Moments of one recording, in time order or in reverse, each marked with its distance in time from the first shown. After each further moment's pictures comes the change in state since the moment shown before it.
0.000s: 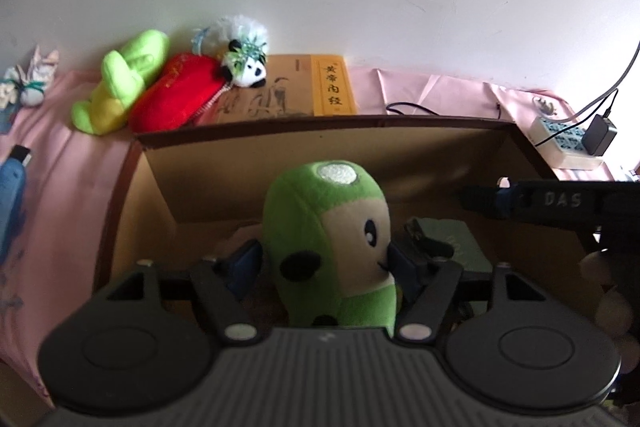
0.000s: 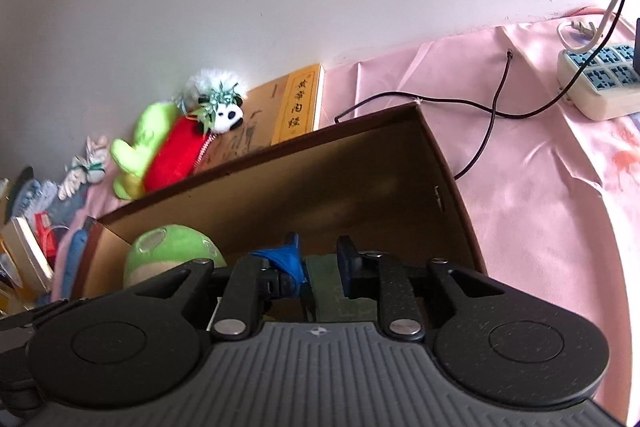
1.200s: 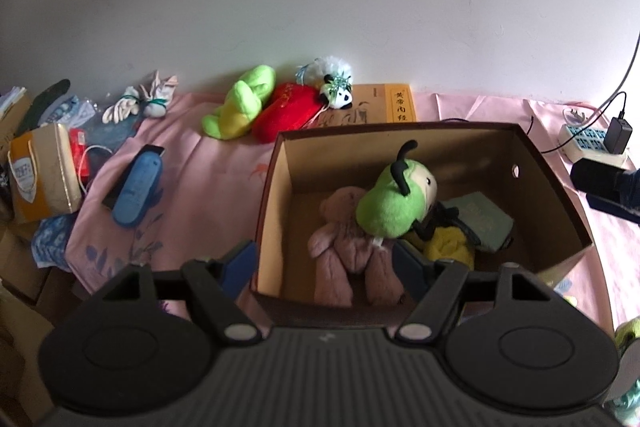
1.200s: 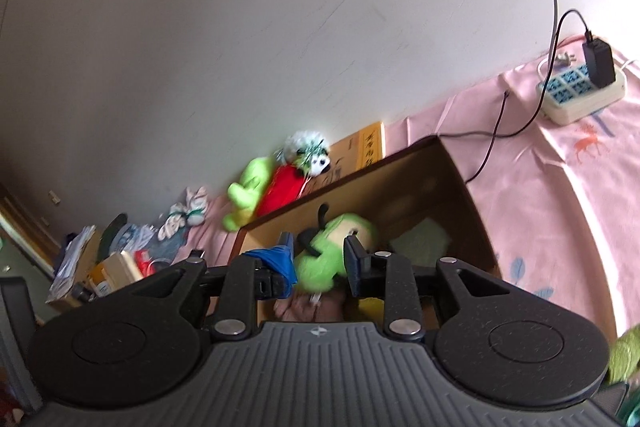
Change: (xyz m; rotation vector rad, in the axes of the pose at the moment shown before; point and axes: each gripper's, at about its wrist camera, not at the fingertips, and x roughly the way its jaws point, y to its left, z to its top) left arm -0.147 -0.020 -0.052 -0.021 -0.077 0.264; right arm -0.166 0.036 -0.058 0.074 -0.183 0.188
